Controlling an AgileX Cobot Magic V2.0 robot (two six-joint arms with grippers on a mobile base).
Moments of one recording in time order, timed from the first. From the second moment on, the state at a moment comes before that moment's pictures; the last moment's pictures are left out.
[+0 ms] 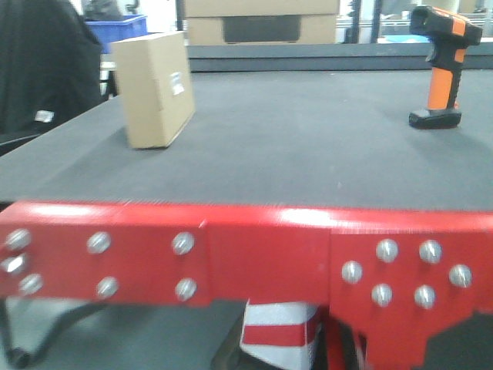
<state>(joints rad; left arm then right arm) -0.03 0.00 0.00 0.01 0.03 -0.07 -0.09 0.00 0.00 0.10 0.04 -0.07</state>
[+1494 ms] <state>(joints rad) -0.03 0.00 0.00 0.01 0.03 -0.07 -0.09 0.00 0.00 0.10 0.04 -0.07</state>
